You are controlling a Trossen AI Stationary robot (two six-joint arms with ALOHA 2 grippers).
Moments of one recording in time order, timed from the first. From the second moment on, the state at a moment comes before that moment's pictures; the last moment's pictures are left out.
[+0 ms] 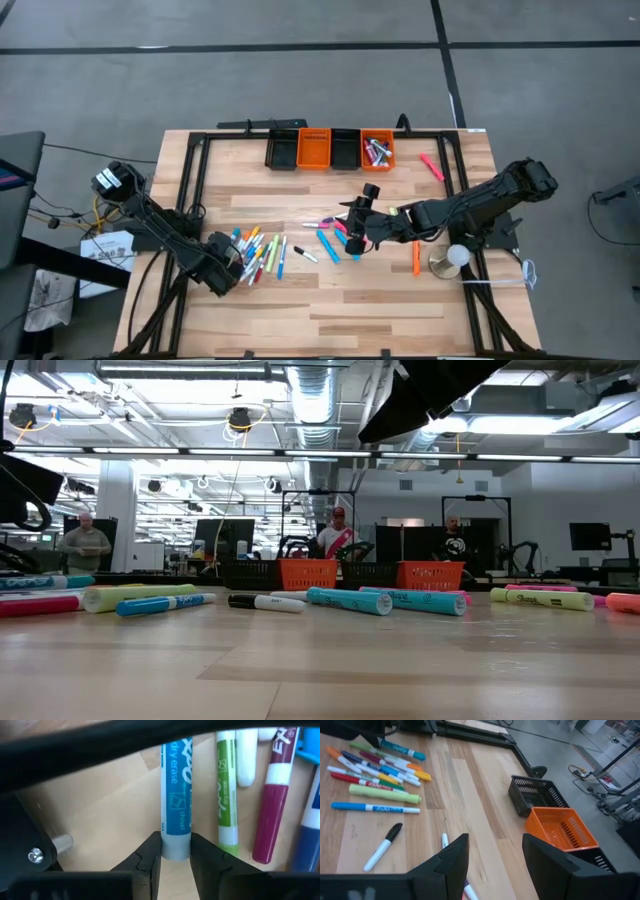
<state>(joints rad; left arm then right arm) -0.78 1.44 0.59 -0.89 -0.18 -1.79 0.28 1.47 0.97 -0.12 0.65 -0.03</state>
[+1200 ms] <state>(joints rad) -0.78 1.01 0.59 -0.21 -0.84 -0.76 0.19 1.59 0.97 0.36 0.25 -0.16</state>
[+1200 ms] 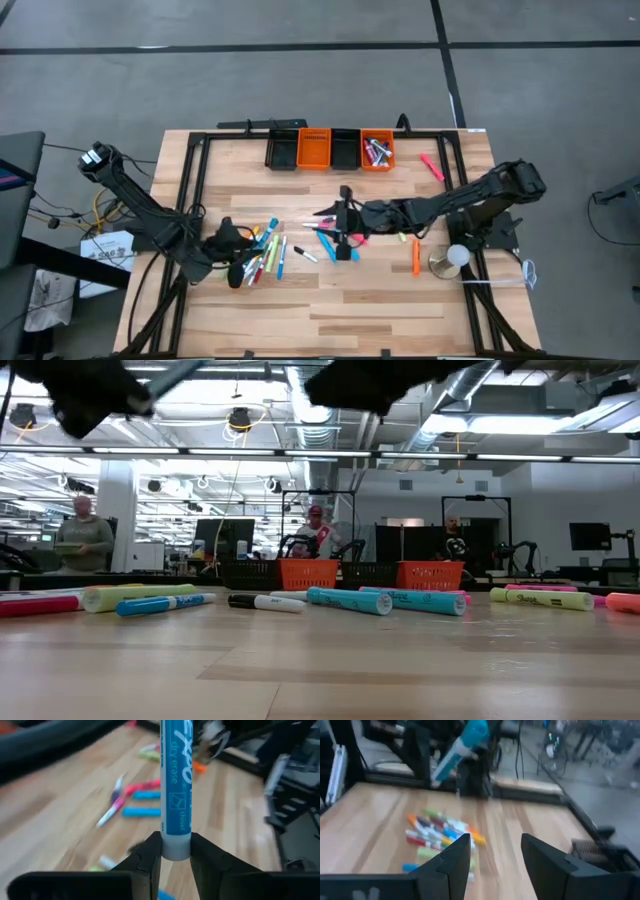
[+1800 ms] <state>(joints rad) -0.73 1.07 0.59 -0.02 -0.81 -0.52 0.12 1.84 1.11 0.68 -0.05 -0.20</state>
